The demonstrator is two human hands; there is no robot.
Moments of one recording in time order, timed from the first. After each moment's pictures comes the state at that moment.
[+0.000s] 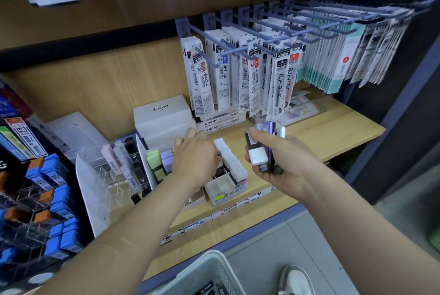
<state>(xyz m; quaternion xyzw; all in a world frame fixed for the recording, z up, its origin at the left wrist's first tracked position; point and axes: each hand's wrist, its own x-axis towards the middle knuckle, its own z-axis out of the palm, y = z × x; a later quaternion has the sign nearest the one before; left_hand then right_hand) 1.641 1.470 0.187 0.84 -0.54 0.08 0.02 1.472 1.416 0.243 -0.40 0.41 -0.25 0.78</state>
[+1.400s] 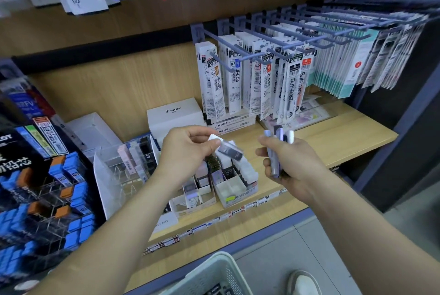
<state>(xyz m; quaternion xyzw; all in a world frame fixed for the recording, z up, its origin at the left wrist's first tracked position) 1.647 1.512 0.231 0.75 -0.35 -0.19 0.53 1.482 1.416 0.234 -0.46 0.44 -0.26 0.72</state>
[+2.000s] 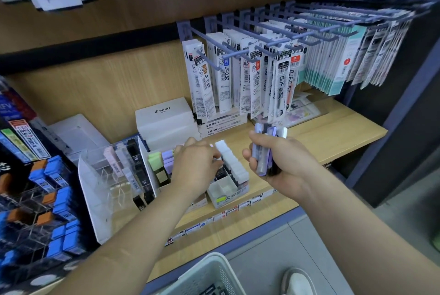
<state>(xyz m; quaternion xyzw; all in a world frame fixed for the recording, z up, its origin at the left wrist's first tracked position) 1.639 1.481 0.180 0.83 -0.53 0.05 0.15 1.478 1.416 0.241 -0.36 0.38 -0.26 0.81</state>
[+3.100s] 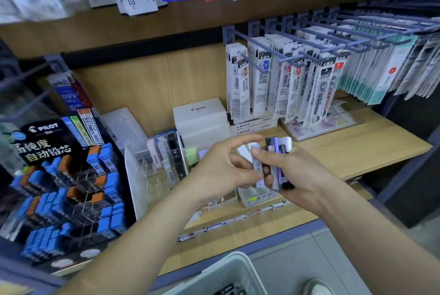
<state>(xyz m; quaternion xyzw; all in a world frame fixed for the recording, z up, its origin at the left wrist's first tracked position) 1.624 1.545 0.244 0.67 -0.43 -0.38 0.47 1.503 1.445 0.238 -0.48 0.33 -0.18 0.80</state>
